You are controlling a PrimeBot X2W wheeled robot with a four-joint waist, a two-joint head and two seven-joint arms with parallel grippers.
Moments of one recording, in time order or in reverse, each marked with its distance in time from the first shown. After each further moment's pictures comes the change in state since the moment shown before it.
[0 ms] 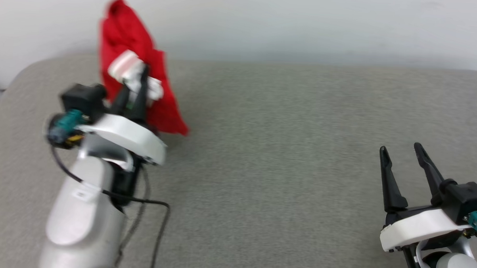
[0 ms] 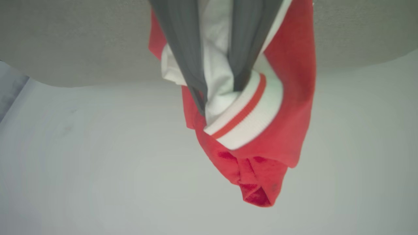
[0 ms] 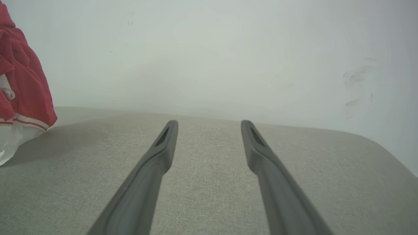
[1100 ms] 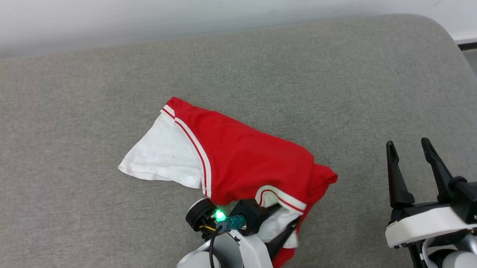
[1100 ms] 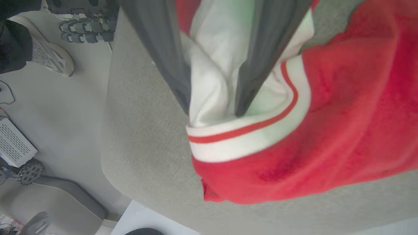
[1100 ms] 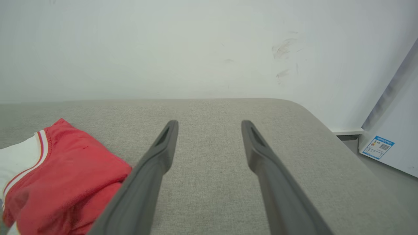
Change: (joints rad) left arm 0.187 -0.045 -0.679 -0.046 -0.071 -0.041 0.150; right arm -0.003 0.000 -0.016 -0.027 0.017 0.000 0.000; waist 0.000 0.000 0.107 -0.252
